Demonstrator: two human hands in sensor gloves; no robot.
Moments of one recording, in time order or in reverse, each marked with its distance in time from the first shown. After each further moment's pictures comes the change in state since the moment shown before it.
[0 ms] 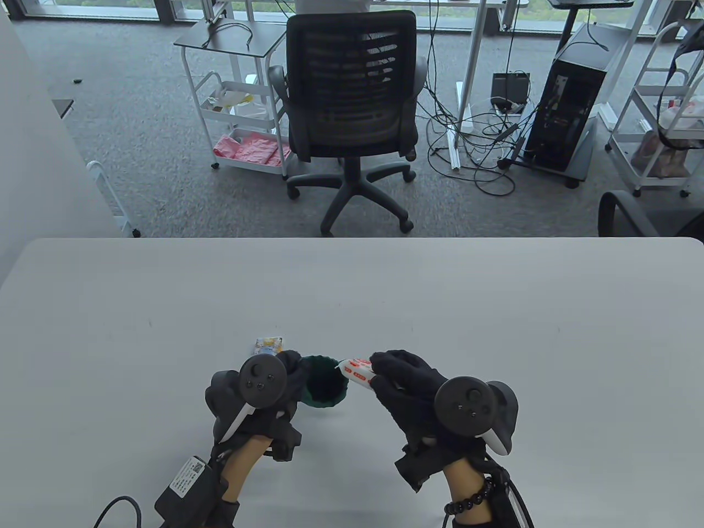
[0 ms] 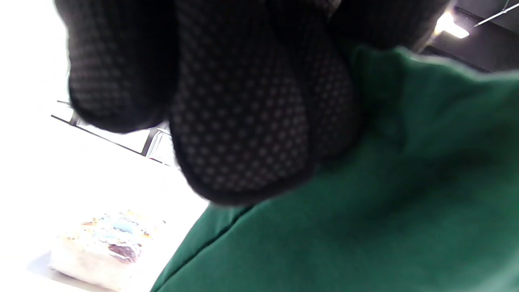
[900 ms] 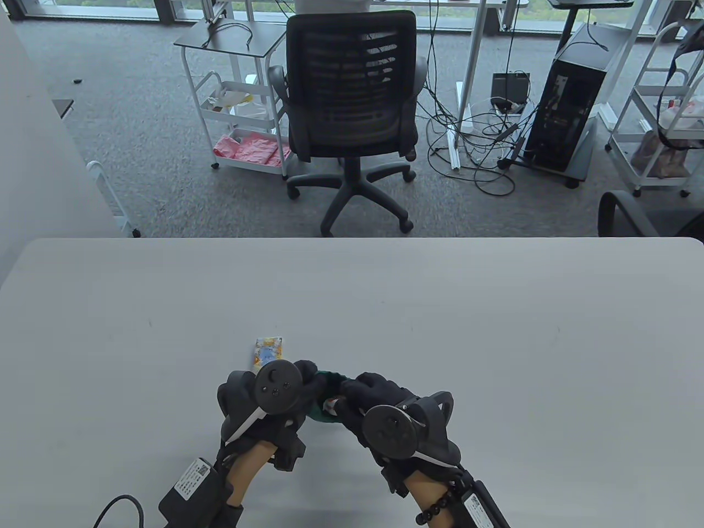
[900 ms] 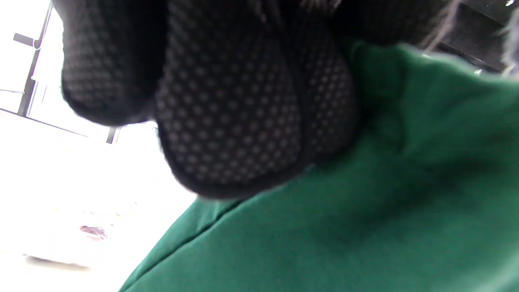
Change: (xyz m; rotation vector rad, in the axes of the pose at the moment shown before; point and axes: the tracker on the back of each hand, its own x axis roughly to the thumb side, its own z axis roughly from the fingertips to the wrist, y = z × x) left_hand 0.015 -0.006 0.003 -0.092 -0.115 -0.029; right_hand 0.029 0.052 0.001 0.109 -0.118 0.434
